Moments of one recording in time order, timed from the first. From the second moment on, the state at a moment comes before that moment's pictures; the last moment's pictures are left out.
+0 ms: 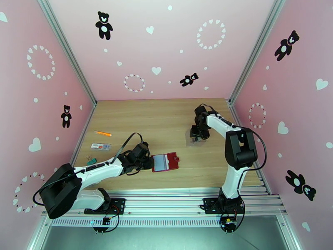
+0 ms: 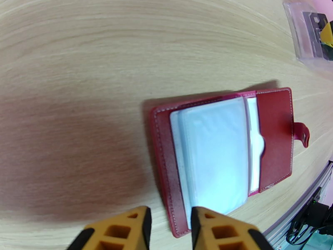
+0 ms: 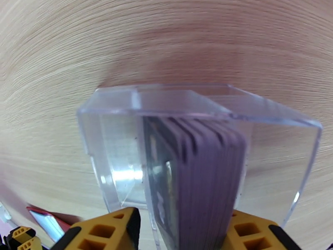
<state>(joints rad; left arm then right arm) -0.77 1.34 0.59 -0.25 0.07 -0.81 0.25 1.92 1.42 -0.92 -0.12 0.32</state>
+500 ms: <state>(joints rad) -0.77 1.34 0.59 -0.25 0.07 -0.81 0.28 1.90 1.47 -0.94 -0.01 0.31</state>
